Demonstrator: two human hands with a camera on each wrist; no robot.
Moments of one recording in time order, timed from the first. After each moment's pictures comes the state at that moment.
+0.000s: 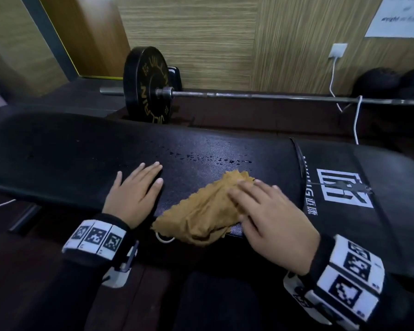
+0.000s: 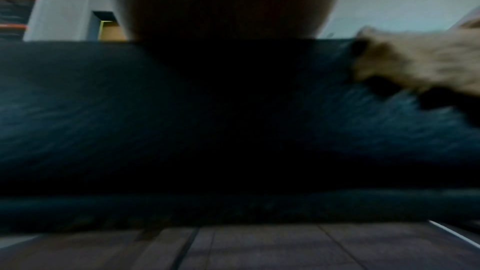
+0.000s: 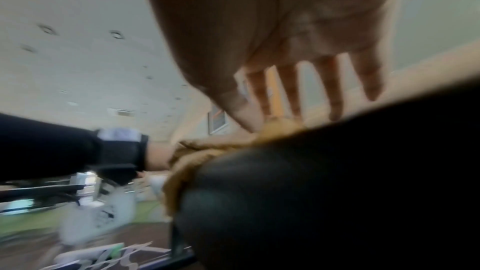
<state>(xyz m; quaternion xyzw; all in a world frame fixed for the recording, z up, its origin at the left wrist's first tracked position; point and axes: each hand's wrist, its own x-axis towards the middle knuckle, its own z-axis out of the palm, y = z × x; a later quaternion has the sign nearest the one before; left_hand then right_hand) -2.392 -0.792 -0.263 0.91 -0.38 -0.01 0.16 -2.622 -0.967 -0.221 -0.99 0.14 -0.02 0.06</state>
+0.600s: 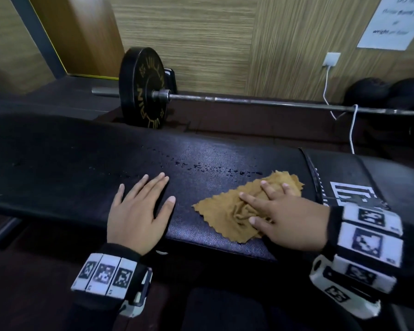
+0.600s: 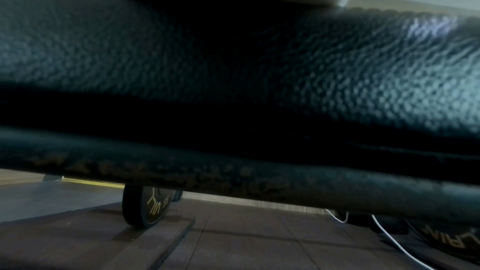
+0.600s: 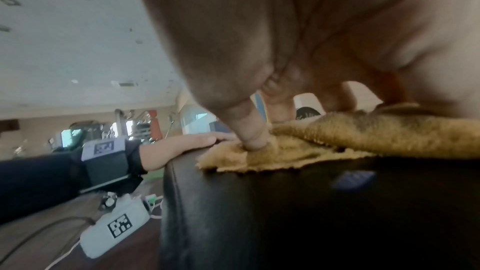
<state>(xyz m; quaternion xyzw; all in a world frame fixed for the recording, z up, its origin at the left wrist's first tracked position) -2.398 -0.788 -0.270 0.91 -0.38 0.07 0.15 -2.575 -0.993 -0.203 -0.96 0.19 0.21 0.06</state>
